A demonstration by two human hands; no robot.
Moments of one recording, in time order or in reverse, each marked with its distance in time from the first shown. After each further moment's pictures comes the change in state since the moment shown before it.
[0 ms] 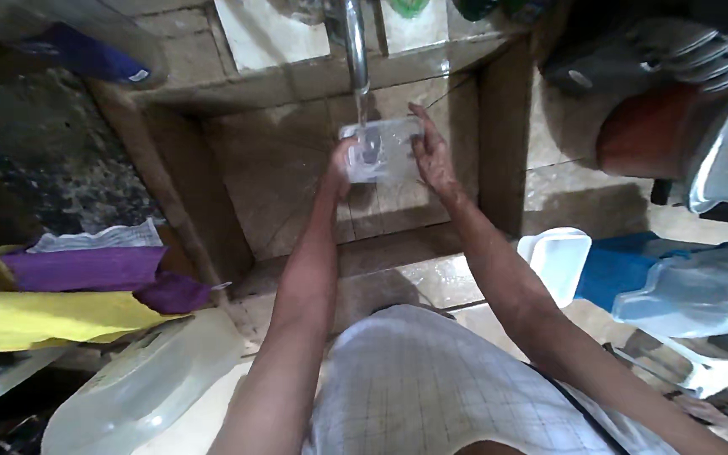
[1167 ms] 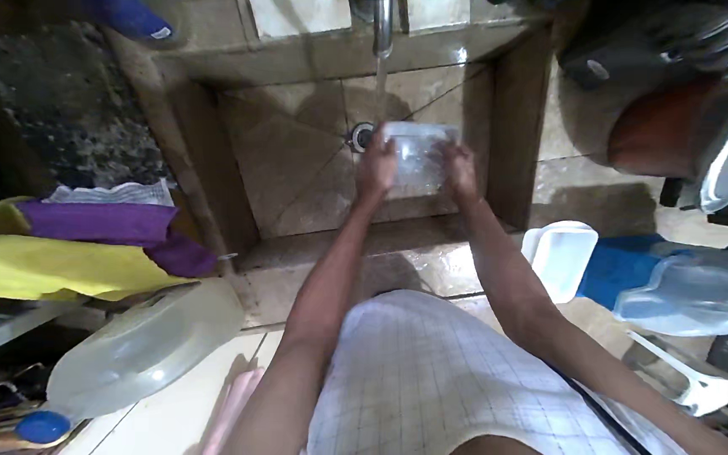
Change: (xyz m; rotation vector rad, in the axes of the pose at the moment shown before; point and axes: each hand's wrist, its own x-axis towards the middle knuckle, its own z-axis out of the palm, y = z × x) left_hand -0.060 -0.006 0.057 0.865 0.246 0.183; right_hand -0.043 0.033 -0.007 0.430 0.162 0.424
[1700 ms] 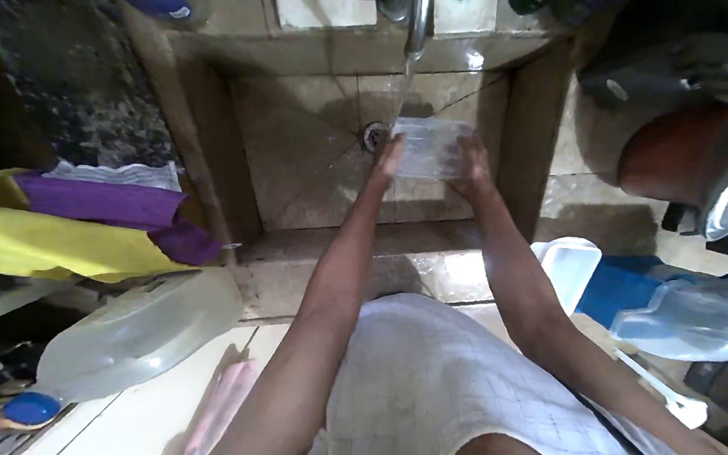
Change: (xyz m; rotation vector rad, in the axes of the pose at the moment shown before) left_hand 0.043 -0.028 0.015 -0.404 -0.099 -0.166; right_hand 0.013 -0.022 0.004 -0.164 0.067 0.116
